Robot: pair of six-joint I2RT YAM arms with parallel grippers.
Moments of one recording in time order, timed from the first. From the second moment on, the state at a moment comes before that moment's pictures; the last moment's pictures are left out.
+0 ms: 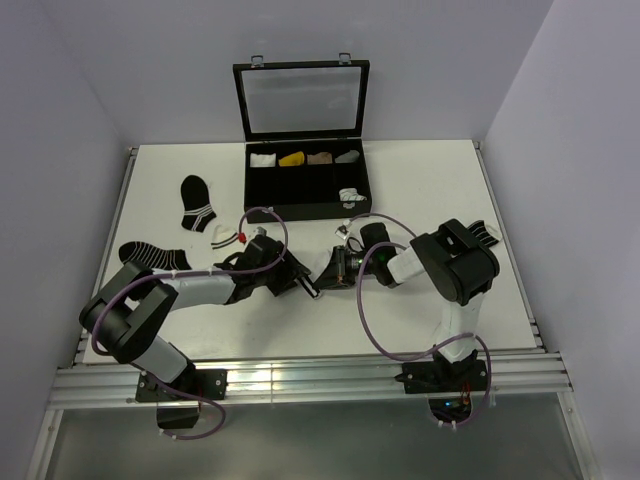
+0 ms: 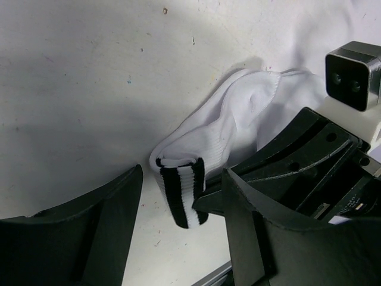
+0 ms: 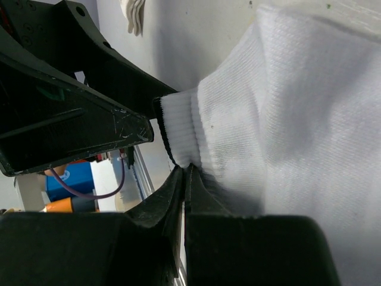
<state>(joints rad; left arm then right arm) -0.70 1.55 0.62 0.18 0.02 -1.26 0.48 1.90 0.63 0.60 -0.87 0.80</state>
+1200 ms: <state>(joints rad) -0.71 1.64 0.71 0.11 0.04 -1.25 0.51 1.67 0.61 0.32 -0.56 0.57</state>
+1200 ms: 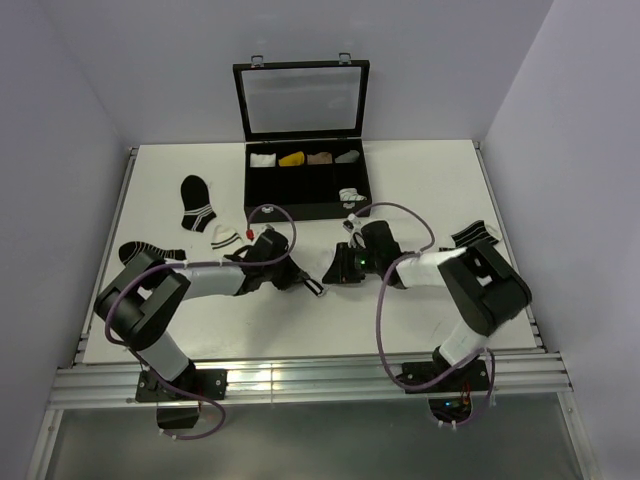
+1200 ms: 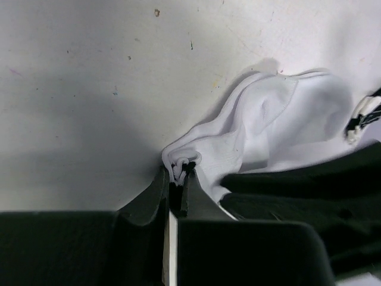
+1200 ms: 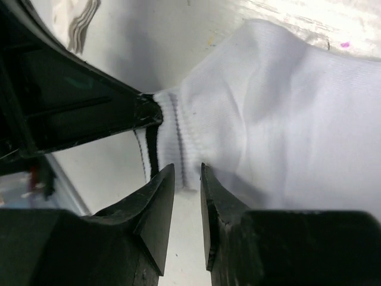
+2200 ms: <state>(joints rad) -0.72 1.65 0.84 -0.14 -0.02 -1.12 1.08 1.57 0.70 0.15 0.30 0.23</state>
